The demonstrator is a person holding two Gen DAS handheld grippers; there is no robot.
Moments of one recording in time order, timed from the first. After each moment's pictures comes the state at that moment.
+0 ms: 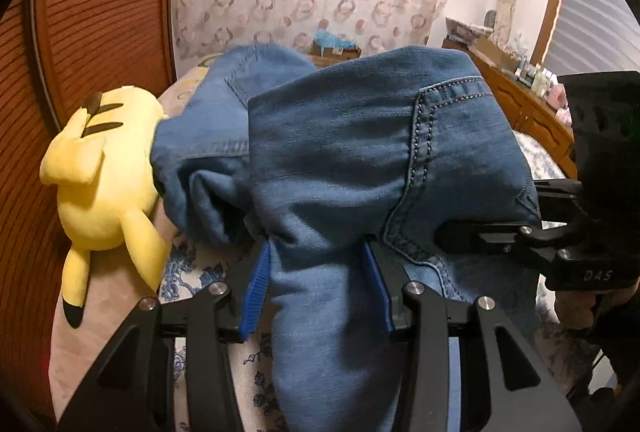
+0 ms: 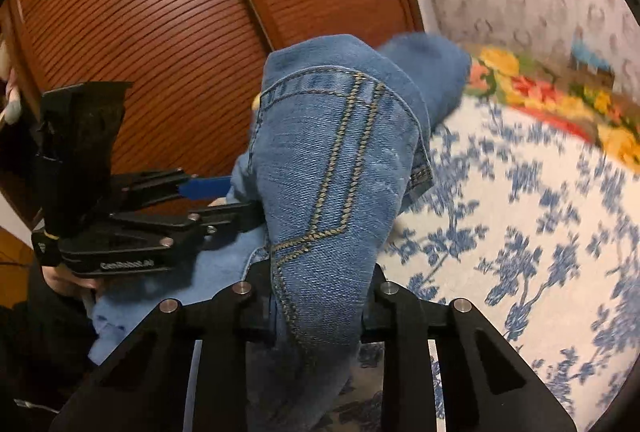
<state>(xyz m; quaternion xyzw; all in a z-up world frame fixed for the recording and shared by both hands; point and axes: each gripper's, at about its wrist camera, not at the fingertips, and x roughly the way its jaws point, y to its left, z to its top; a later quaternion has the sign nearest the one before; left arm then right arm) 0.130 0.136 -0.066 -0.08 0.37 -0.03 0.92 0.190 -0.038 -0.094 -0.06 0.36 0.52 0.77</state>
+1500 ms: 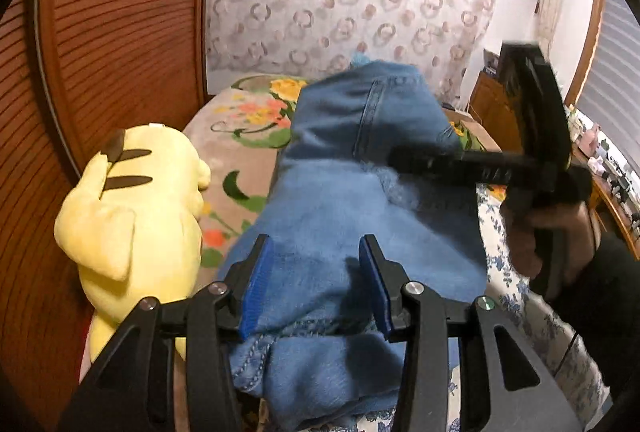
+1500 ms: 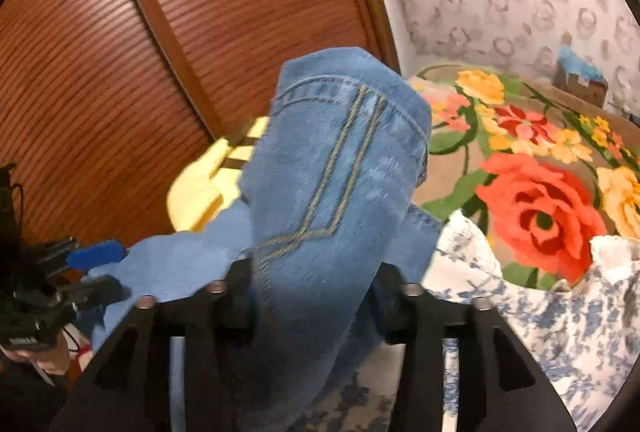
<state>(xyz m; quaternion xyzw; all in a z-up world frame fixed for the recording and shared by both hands) 0.240 0.229 -0.043 -0.10 0.36 0.02 0.93 0.424 0.070 -0.070 -0.04 0.39 0.47 0.79</state>
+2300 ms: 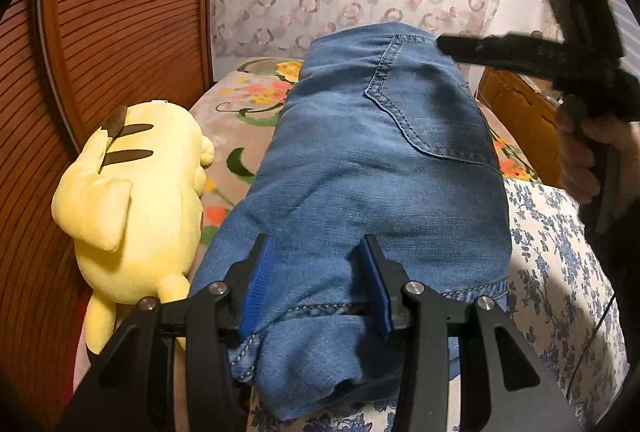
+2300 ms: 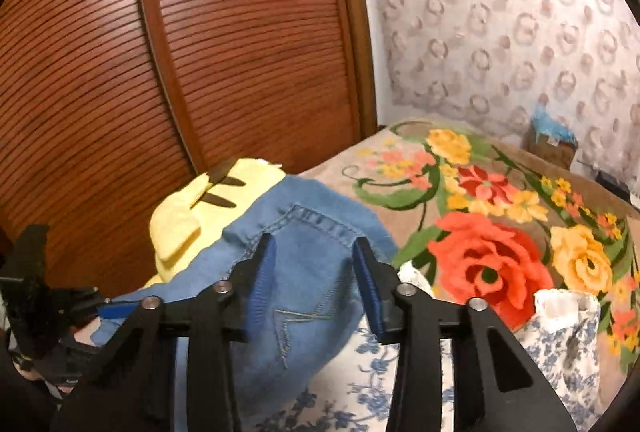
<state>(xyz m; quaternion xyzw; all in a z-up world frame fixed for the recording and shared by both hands) 0.232 0.214 -0.065 -0.09 0.38 0.03 0.92 0.407 0.055 -0.019 -0.09 0.30 0.44 0.84</state>
